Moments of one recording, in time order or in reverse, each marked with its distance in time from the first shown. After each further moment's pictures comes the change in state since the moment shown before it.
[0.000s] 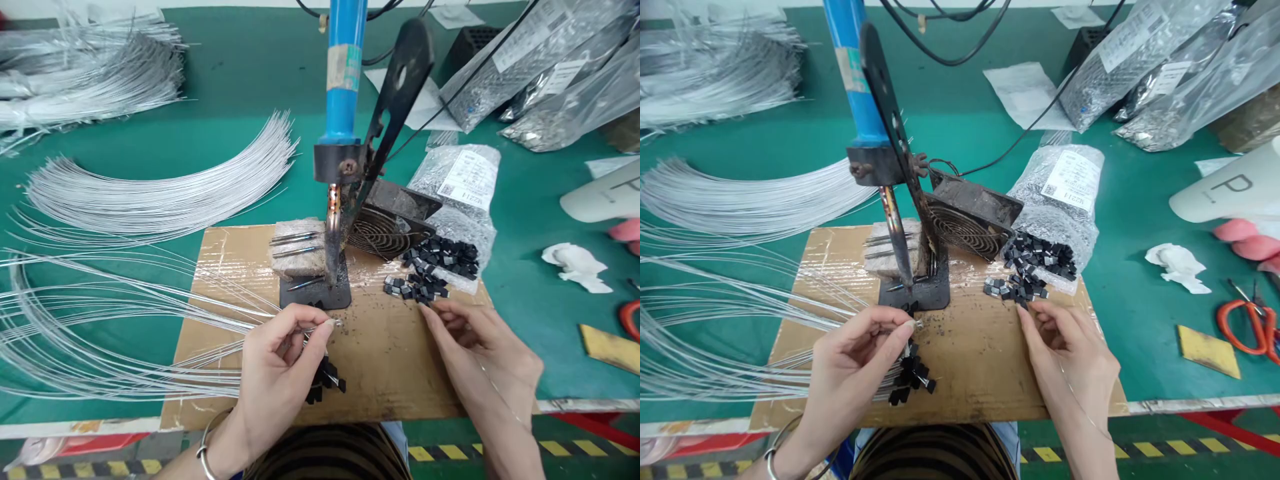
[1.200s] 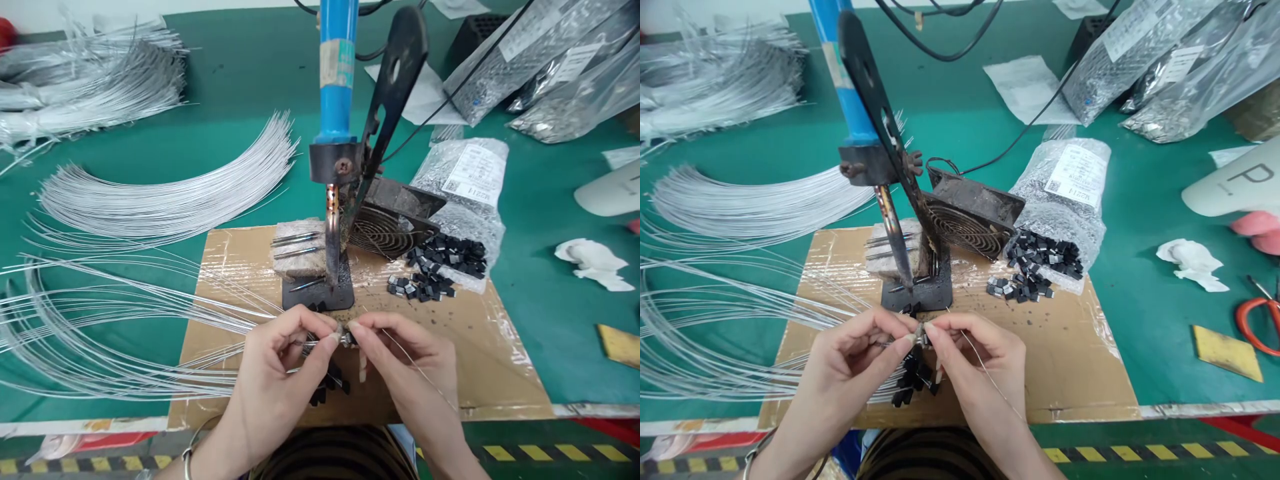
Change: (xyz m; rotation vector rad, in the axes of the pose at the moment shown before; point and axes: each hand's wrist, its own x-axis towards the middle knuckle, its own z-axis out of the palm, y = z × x) left_hand 0.006 0.018 -0.008 -0.212 -0.205 -0.201; right_hand -0.023 -0.115 0.013 0.974 -0.469 0.532
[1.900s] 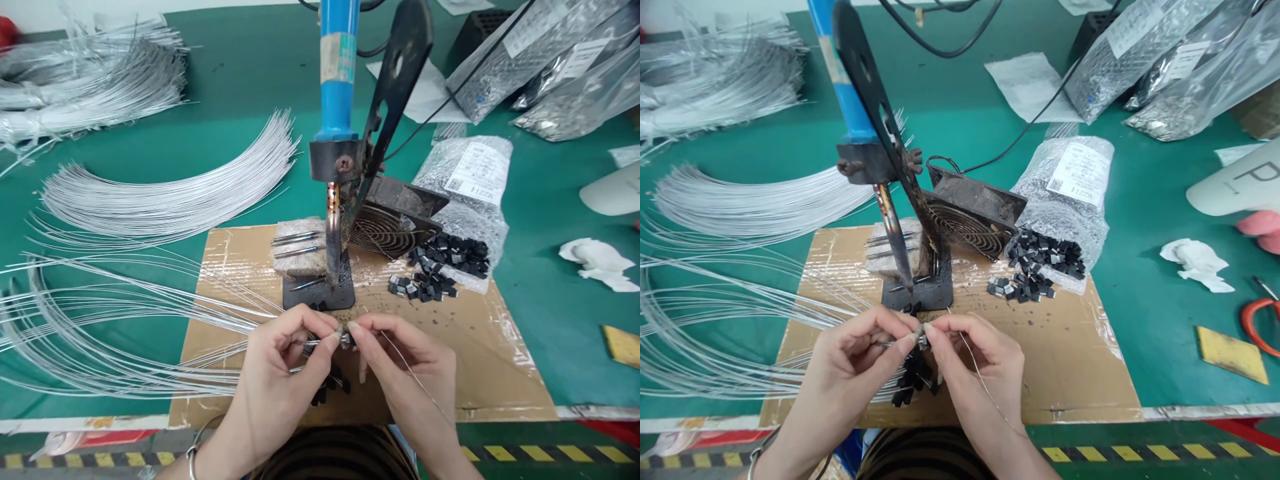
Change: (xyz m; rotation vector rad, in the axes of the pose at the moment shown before) left_hand 0.000 0.003 0.003 -0.090 0.001 0.005; right_hand -0.001 0.013 -0.005 -0.095 -0.020 -0.135
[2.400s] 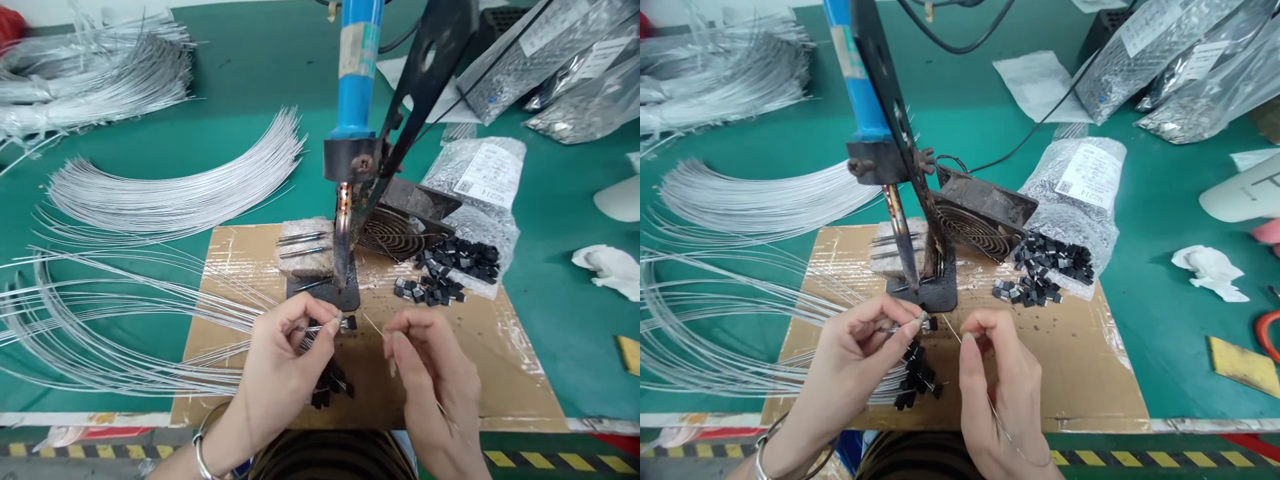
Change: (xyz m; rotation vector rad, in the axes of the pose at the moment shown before) left_hand 0.013 0.000 0.000 0.107 0.091 0.058; right_hand -0.006 -0.009 -0.010 -0.385 0.048 -0.209
